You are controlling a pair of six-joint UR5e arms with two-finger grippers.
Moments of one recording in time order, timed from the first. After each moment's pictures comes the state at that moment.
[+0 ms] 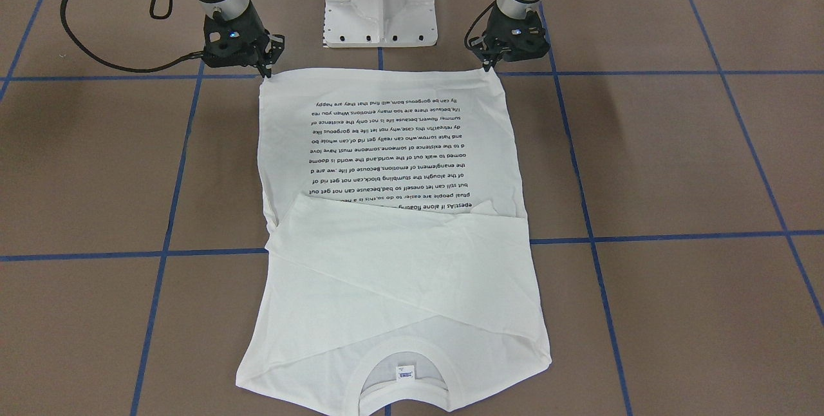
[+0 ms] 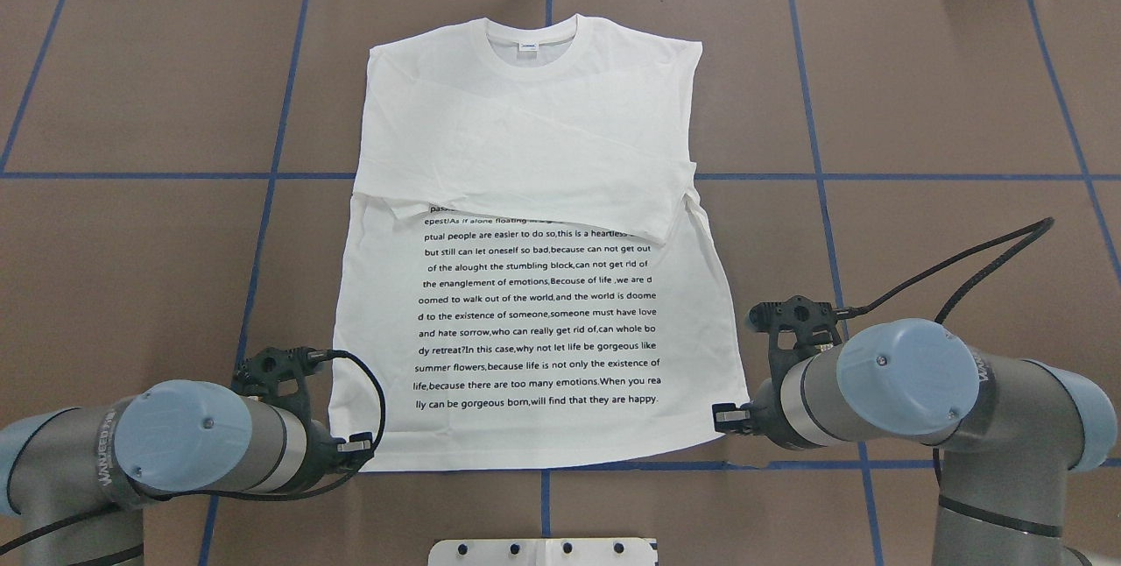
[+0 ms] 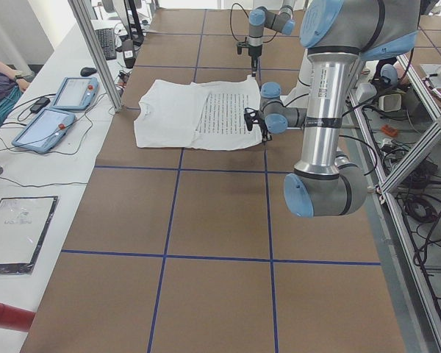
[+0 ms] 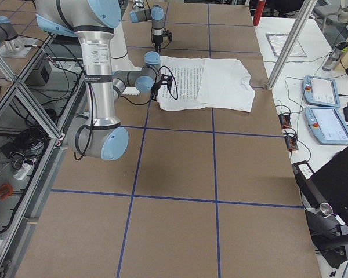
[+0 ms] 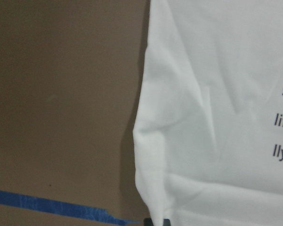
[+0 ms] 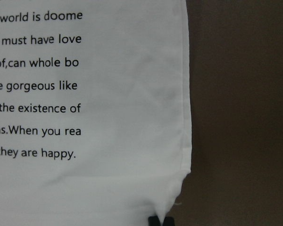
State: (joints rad) left arm -0.24 -1.69 -2.10 -1.81 -1.77 -1.64; right arm 0.35 -1.46 2.13 -1.39 1.87 1.35
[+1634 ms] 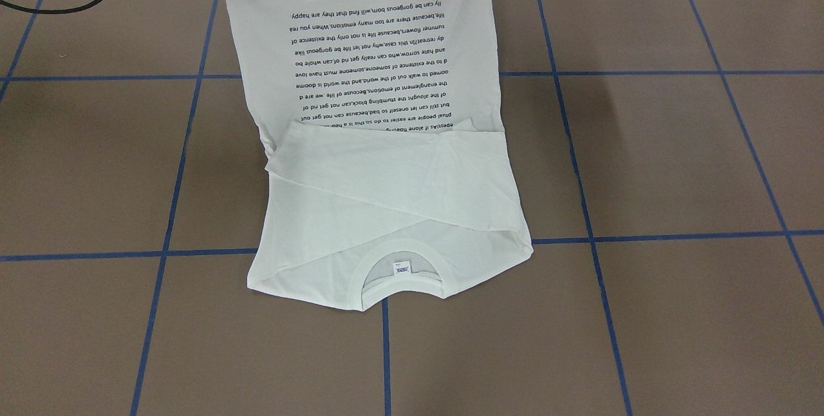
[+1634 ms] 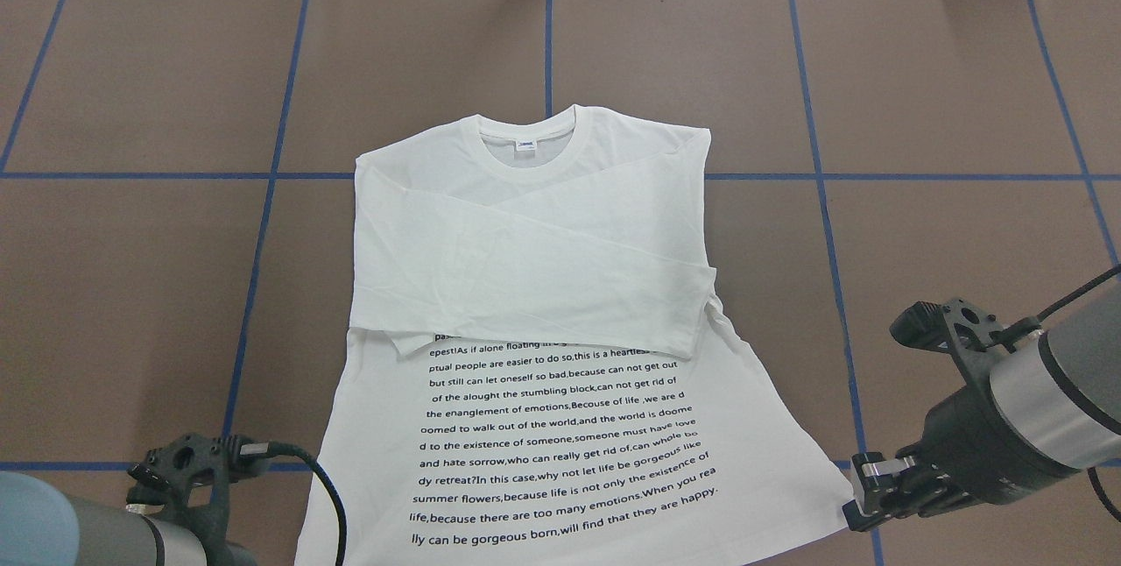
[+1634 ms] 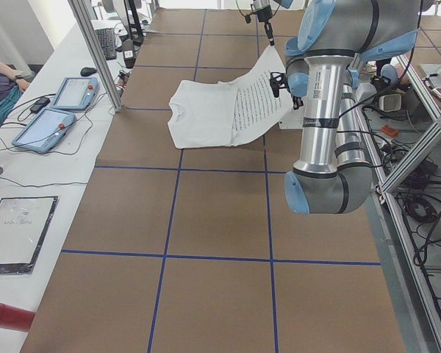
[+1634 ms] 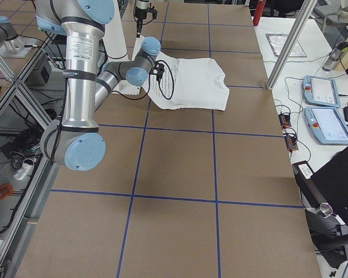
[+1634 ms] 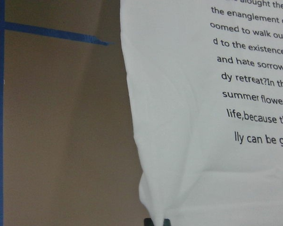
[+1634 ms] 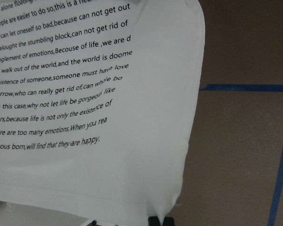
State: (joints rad) left arm -0.14 -1.71 -2.52 -1.44 -1.87 -1.68; right arm 0.54 -1.64 2.39 -1.37 2.39 1.34
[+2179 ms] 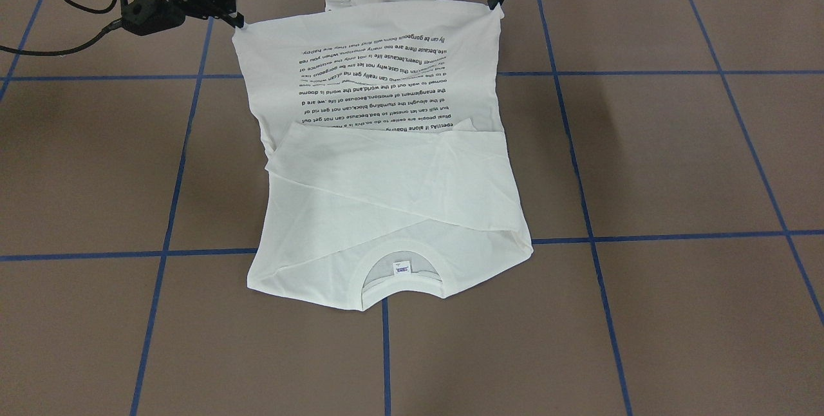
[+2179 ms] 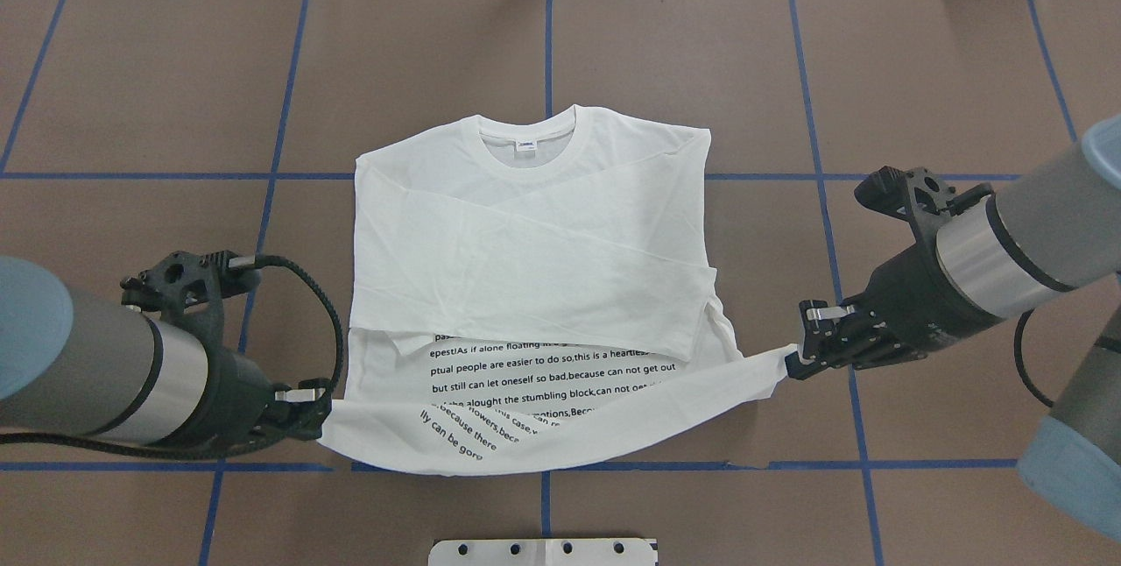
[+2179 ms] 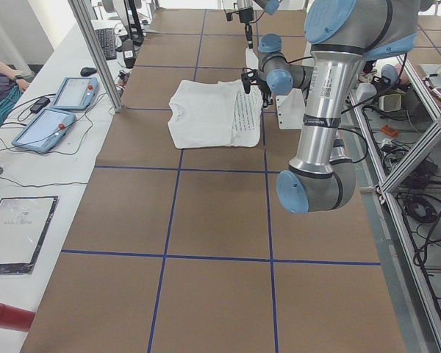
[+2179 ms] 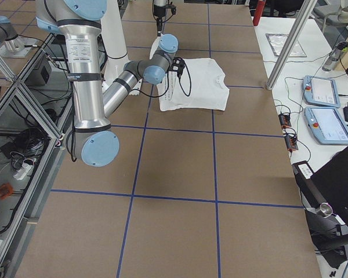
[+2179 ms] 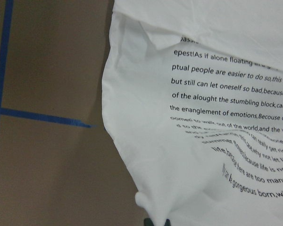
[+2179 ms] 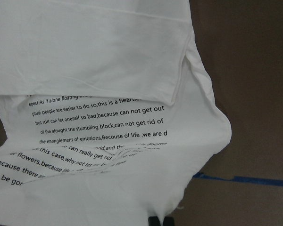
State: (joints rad) left arm -0.45 -1.81 -2.39 -1.43 -1.96 -1.50; right arm 0.73 -1.46 2.24 -1.36 2.39 1.31
